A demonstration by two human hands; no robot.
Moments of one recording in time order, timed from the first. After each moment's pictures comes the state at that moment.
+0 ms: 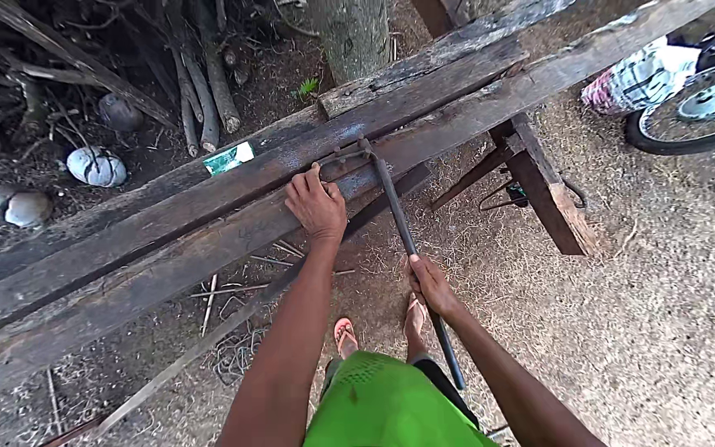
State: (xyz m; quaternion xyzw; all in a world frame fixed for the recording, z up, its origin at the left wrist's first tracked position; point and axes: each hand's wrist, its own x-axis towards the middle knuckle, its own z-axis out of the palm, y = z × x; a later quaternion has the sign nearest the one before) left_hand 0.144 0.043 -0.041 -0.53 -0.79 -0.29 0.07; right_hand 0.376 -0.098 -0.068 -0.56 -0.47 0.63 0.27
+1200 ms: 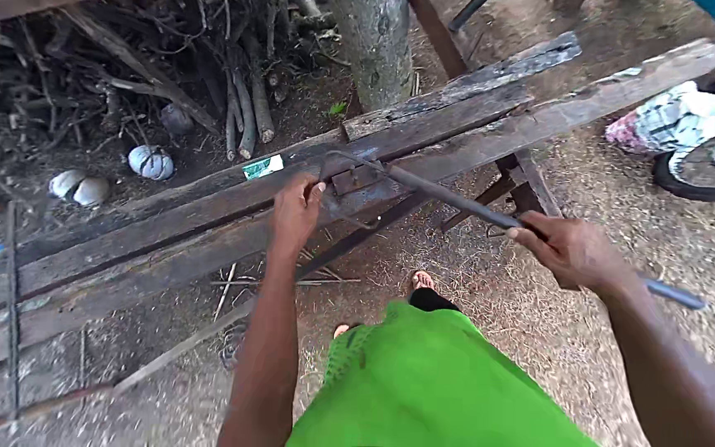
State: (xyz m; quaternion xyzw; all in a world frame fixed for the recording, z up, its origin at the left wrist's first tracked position) left_hand 0.086 0.008 0.070 -0.62 -0.69 -0.32 -0.20; right_hand 0.550 0.007 0.111 -0.50 -0.85 0.15 0.10
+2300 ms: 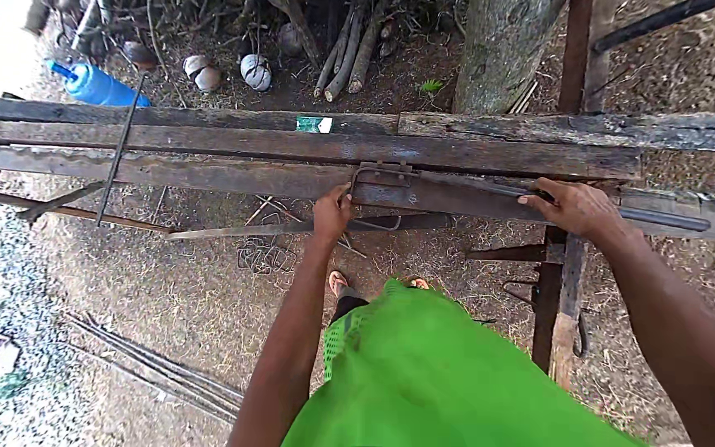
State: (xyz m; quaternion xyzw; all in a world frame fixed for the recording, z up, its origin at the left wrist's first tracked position) left_hand 0.167 -0.001 0.000 -0.40 -0.86 -0.28 -0.15; right_hand 0.561 0.294 0.039 -0.34 -0.93 0.15 -0.03
